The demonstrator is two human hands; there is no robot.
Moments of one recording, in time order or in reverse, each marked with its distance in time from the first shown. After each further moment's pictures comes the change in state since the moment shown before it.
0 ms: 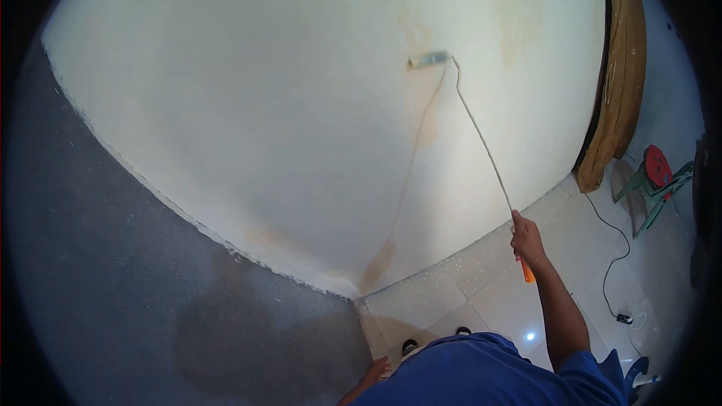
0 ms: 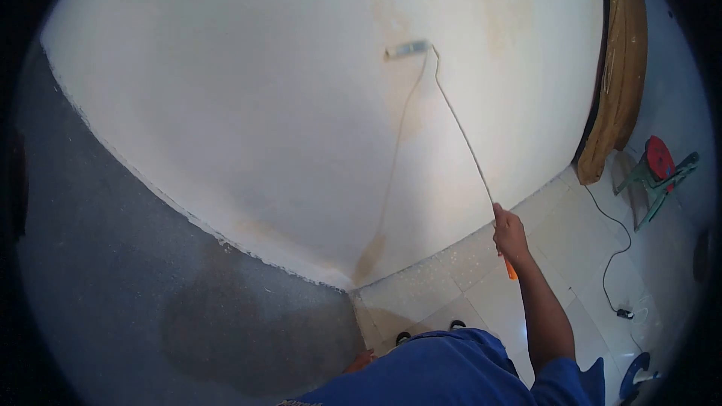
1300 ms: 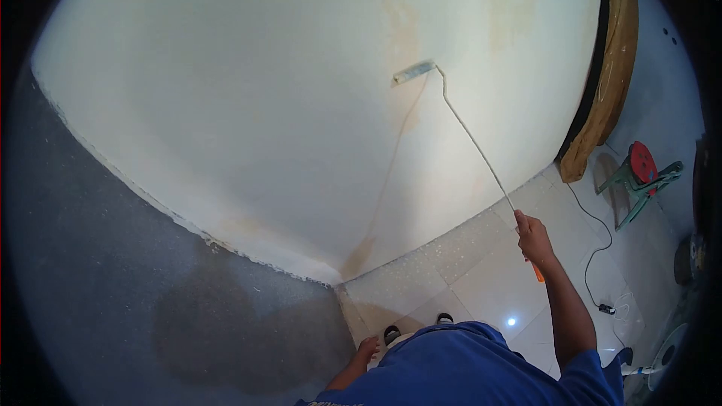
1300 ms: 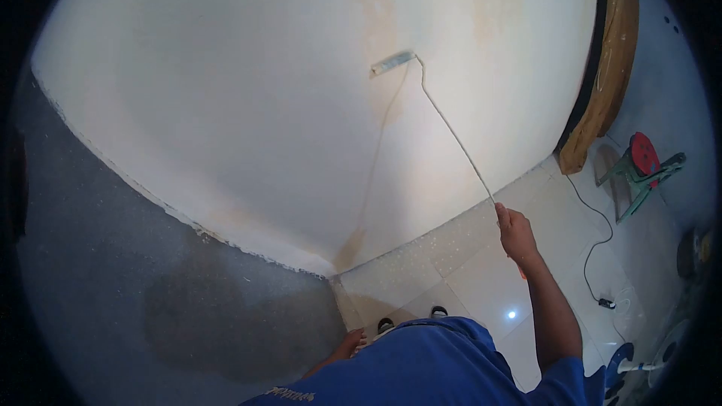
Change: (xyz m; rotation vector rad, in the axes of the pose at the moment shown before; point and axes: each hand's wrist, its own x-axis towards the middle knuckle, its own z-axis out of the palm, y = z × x) left_hand 0.017 0.042 0.043 0.030 0.235 -0.074; right_hand -0.024 -0.012 -0.046 -0.355 0.044 -0.016
